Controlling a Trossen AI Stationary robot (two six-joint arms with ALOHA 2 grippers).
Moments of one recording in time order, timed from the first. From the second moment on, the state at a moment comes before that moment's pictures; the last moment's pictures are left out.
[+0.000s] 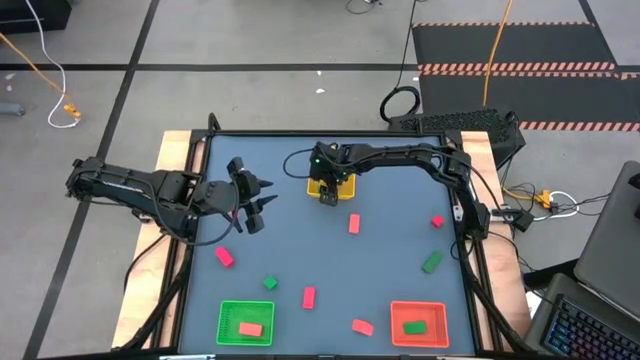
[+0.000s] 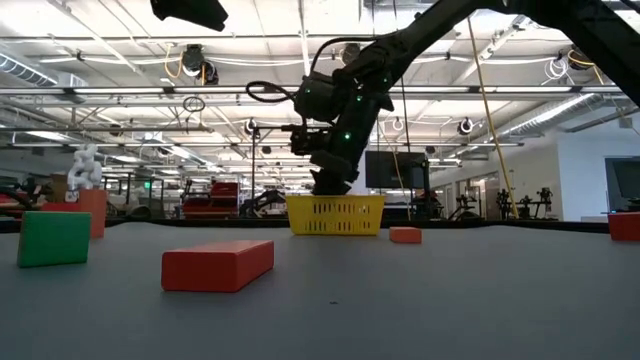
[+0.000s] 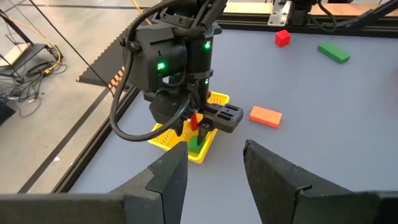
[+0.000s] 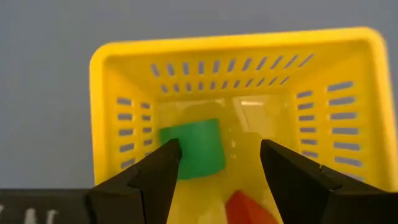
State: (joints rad) left arm -0.21 1.08 1.08 -0.65 -0.55 -0.21; right arm -0.32 2.12 1.52 -0.61 -0.03 -0.20
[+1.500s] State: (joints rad) left arm -0.22 1.08 1.05 -0.64 -0.55 -0.23; right arm -0.33 2.12 1.52 -0.54 -0.03 -0.15
